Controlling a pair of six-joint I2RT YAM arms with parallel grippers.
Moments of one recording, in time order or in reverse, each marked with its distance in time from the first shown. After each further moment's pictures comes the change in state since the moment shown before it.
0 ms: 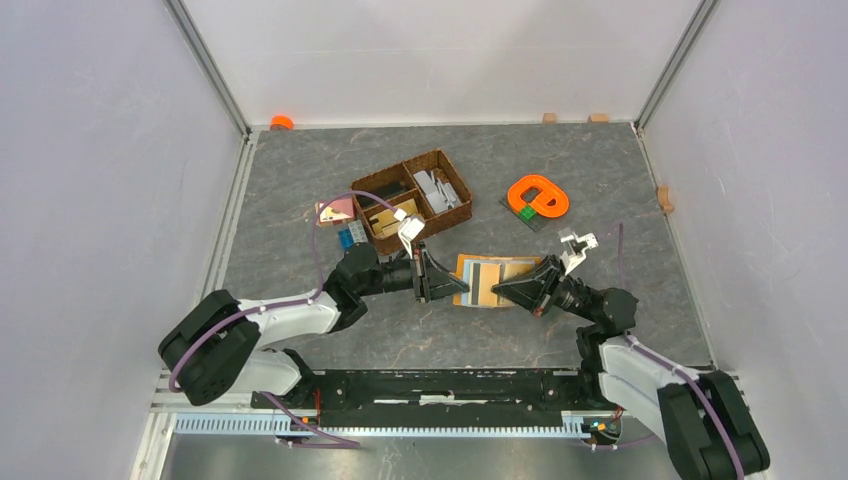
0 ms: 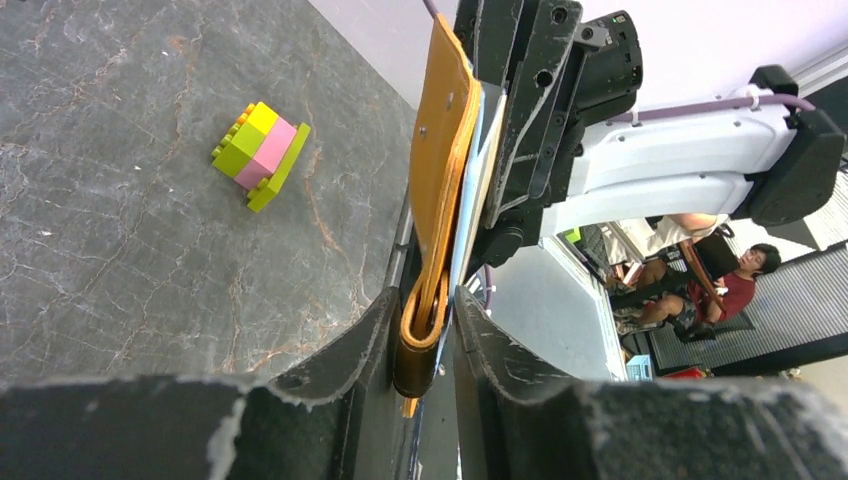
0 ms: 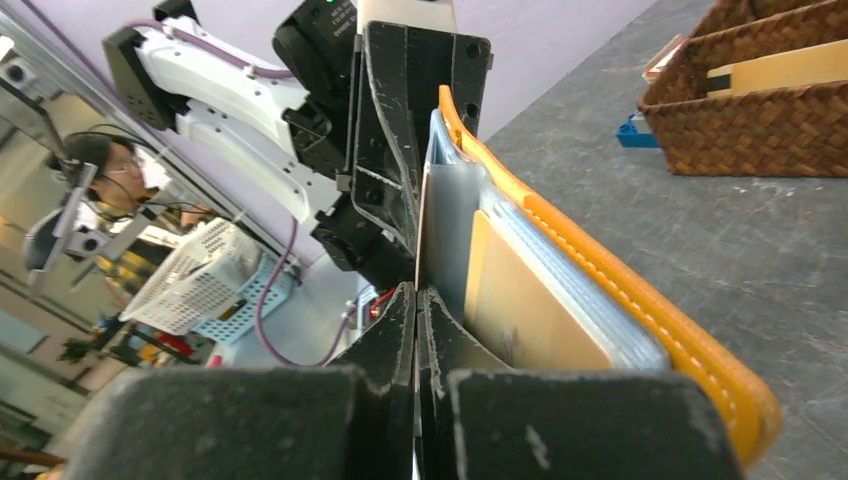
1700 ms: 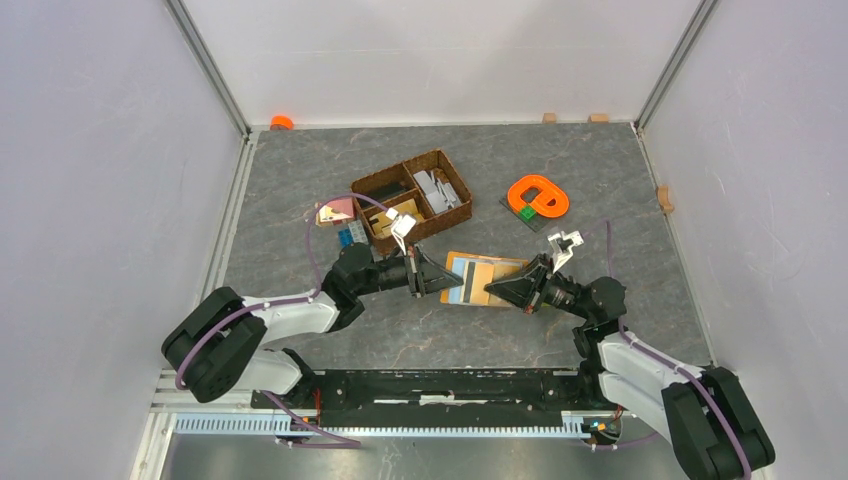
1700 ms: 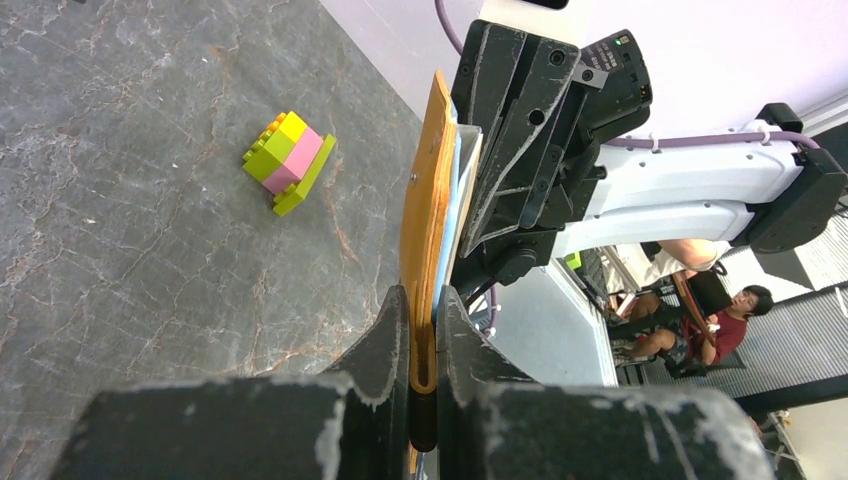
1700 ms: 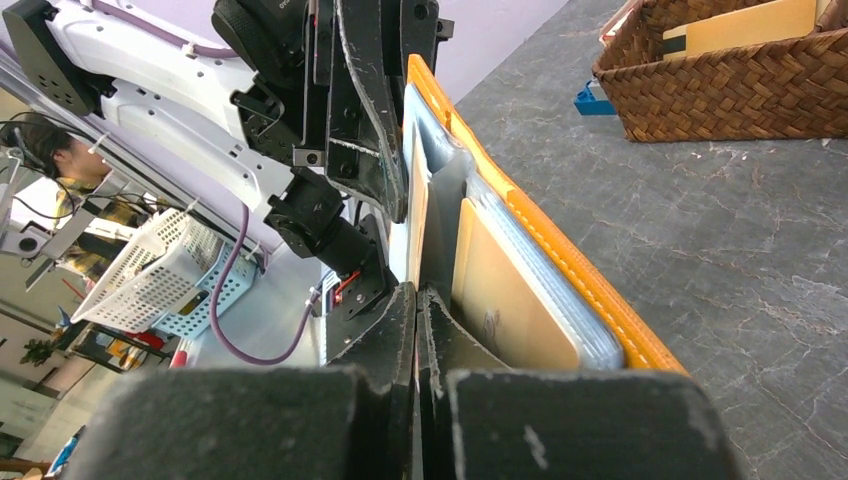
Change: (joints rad) left arm 0.055 0.024 -0.032 0.061 -0.019 -0.050; right arm 0.067 -0.037 0.038 -0.281 0.069 -0.222
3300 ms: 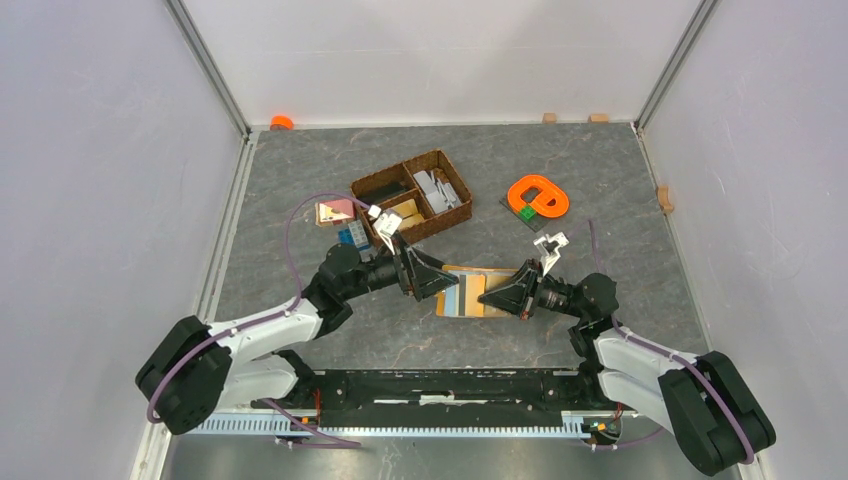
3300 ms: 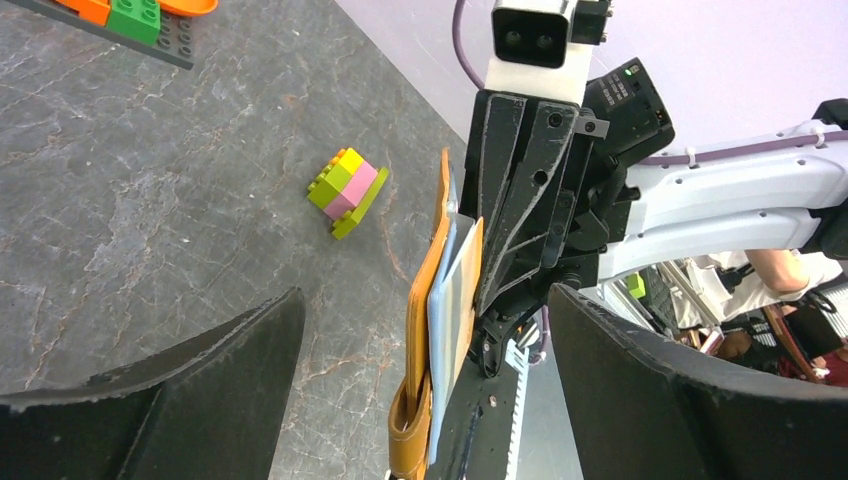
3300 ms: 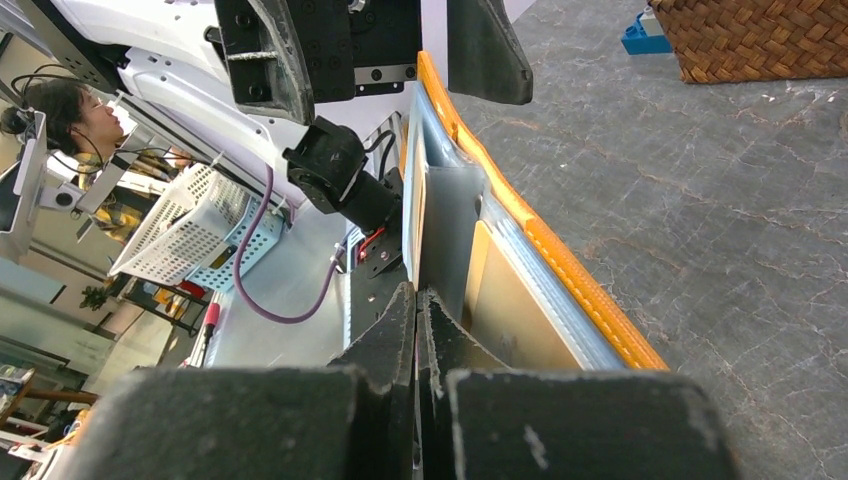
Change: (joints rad) left arm 0.010 -0.200 -0.006 -0.222 -0.109 0.129; right arm 0.061 0.075 0.011 0.001 -0.050 -0.003
